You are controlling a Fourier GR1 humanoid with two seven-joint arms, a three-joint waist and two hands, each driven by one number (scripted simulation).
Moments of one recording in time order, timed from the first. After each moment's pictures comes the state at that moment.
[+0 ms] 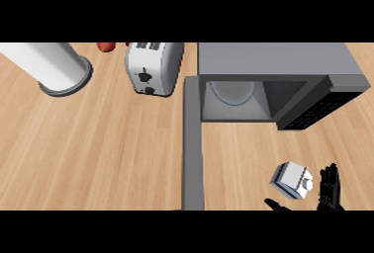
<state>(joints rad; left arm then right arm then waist) 0.29 0.18 0.64 -2.18 0.64 -0.48 0.17 0.30 -0.04 -0.04 -1.33 -0.09 -0.37 -0.68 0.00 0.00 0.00</state>
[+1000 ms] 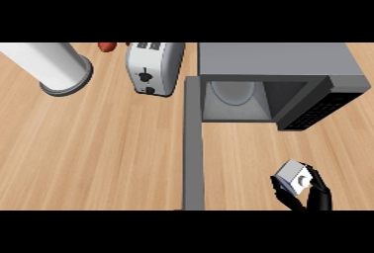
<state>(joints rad) 0.30 0.13 0.69 -2.20 0.67 -0.55 0.20 -0.01 -0.10 -0.18 -0.77 -0.09 -0.29 -0.99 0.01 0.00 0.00</state>
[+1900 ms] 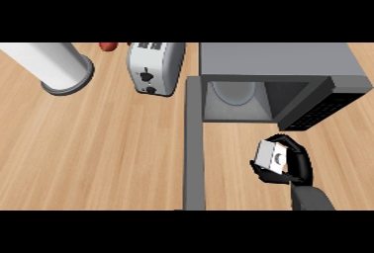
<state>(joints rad) 0.28 0.12 0.71 -2.19 0.68 -0.56 0.21 -0.23 -0.13 -0.05 -0.74 -0.02 -0.07 -0.97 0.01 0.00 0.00</state>
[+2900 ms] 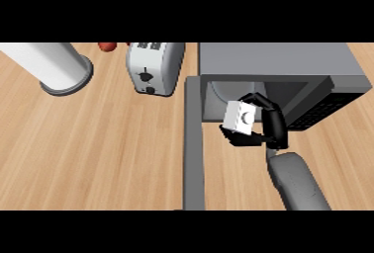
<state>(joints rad) 0.28 0.15 0.77 -2.17 0.73 -0.57 0.26 -0.38 -0.04 0.05 -1.09 0.11 -0.22 -0.53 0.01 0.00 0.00</state>
